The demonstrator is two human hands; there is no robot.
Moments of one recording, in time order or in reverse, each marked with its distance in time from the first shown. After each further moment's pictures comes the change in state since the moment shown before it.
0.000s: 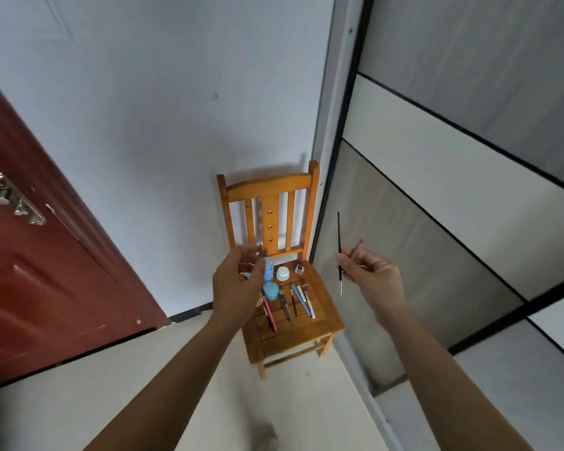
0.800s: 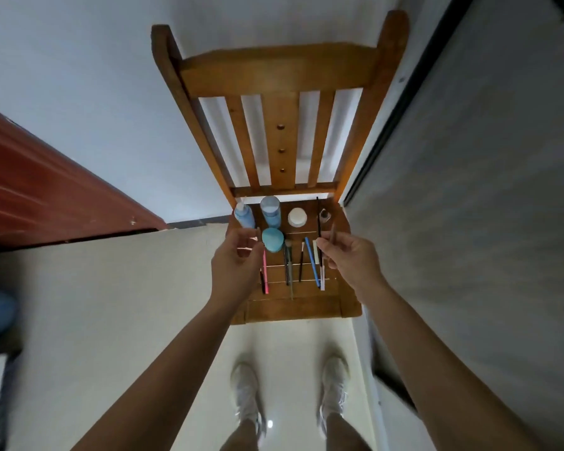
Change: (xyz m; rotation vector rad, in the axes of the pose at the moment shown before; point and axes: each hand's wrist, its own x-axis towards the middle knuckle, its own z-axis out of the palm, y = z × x) left_hand 0.126 -0.226 0.194 0.187 0.135 -0.491; right_hand 0.254 0.281 0.046 -0.245 -0.355 0.467
